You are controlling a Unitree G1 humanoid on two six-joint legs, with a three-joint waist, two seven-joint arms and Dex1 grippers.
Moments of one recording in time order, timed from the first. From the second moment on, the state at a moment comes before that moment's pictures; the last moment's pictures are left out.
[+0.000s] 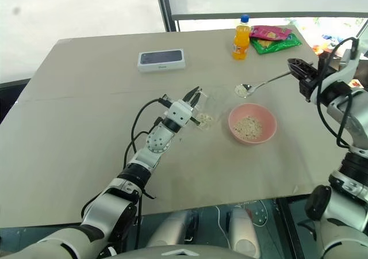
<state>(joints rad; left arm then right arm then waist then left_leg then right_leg) -0.63 0.16 -0.21 0.75 0.27 -0.74 -0.07 -0.60 -0.55 -0.64 0.04 1.86 1.02 -0.55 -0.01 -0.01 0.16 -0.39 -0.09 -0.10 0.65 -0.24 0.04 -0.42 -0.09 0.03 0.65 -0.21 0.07</state>
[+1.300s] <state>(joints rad) -0.56 0.12 -0.17 0.66 0.07 -0.64 -0.27 -0.87 -0.69 -0.32 -0.15 1.31 1.09 -0.05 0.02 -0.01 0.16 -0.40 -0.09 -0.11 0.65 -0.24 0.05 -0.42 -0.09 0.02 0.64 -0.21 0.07</state>
